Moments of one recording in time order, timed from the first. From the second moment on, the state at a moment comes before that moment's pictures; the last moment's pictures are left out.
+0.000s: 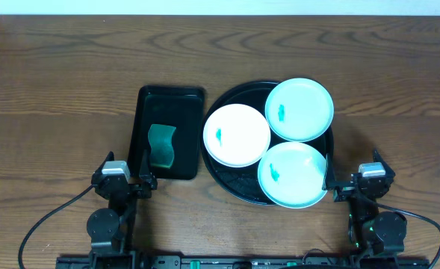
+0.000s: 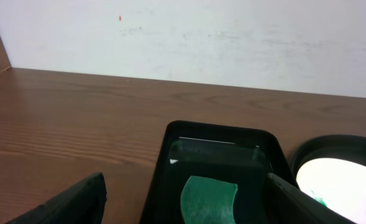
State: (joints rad) left arm 0.04 0.01 0.01 -0.10 0.05 -0.08; right arm 0.05 0.01 0.01 -0.07 -0.03 -0.09
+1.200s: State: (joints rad) left arm 0.04 0.01 0.01 -0.10 0.05 -0.08; right arm 0.05 0.01 0.01 -0.07 -0.03 -0.06
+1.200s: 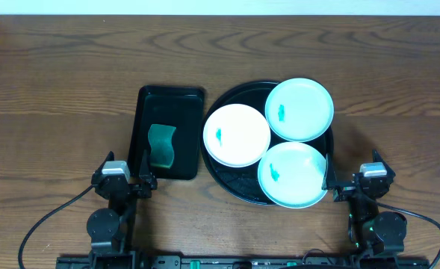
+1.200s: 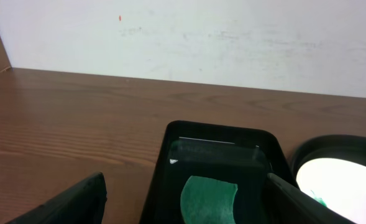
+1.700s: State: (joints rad) left arm 0.04 0.01 0.03 -0.11 0.10 -0.08; right arm 0.05 0.01 0.01 -0.07 -0.03 -0.06
